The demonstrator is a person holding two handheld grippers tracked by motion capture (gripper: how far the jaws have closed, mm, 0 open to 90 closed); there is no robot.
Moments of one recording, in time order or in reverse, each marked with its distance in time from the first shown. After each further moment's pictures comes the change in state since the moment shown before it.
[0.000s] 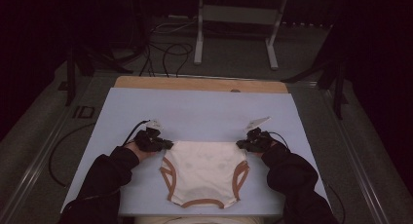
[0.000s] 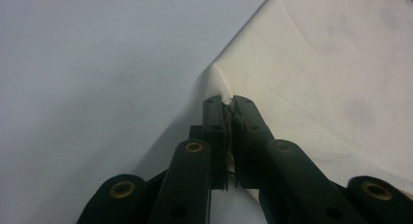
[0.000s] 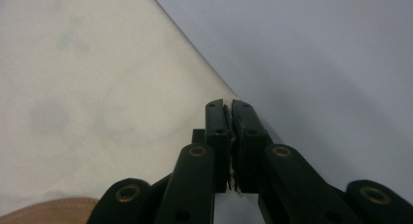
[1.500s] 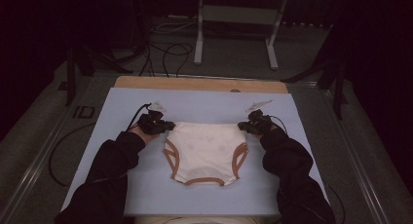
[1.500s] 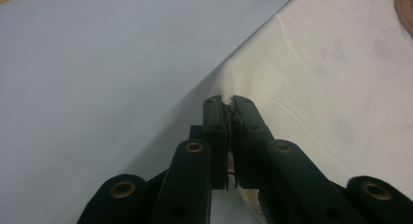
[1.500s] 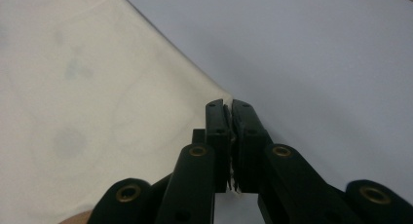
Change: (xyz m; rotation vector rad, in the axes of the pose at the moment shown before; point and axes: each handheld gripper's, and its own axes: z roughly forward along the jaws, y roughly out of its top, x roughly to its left) left arm 0.023 0.043 -0.003 -0.059 0.133 -0.017; right arm -0.041 0.033 -0.001 -0.070 -0.094 0.075
